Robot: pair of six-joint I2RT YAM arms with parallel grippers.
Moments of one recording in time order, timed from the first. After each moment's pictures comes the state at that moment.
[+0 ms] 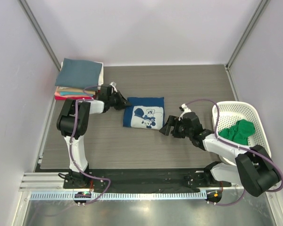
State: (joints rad) left arm -0.25 2.01 1.10 0.21 0.43 -0.79; right arm 0.48 1.19 0.42 0.12 -0.19 0.66
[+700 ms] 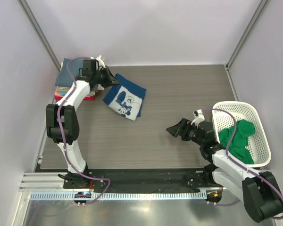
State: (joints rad) left arm -0.13 1.89 1.49 -0.25 0.49 -0.51; right arm 0.32 0.89 0.17 0.33 -0.32 0.74
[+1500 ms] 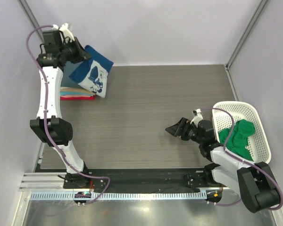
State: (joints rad) left arm 0.06 1.85 2.12 -0.78 0.44 -0.28; right arm 0.28 1.01 0.17 0.44 -0.42 0.77
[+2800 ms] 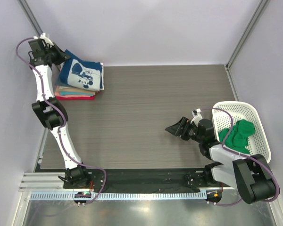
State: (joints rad) left arm 0.34 2.34 2.46 -0.60 0.52 -0.35; right arm 0.24 1.11 0.16 0.53 -0.49 0.79
